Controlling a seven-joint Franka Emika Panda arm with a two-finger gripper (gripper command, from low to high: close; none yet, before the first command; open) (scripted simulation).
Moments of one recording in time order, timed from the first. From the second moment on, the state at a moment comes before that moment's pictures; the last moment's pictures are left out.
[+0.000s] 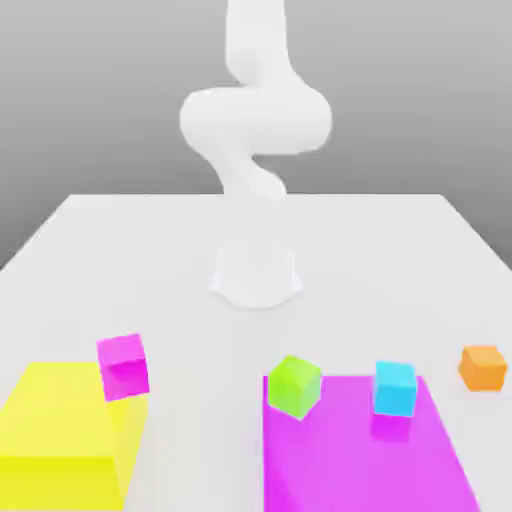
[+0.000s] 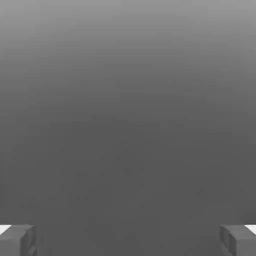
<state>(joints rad) 0.07 -0.71 0.01 -2.33 0.01 2.35 0.73</state>
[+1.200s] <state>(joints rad) 0.72 0.39 0.14 -2.56 -0.27 2.94 0.33</state>
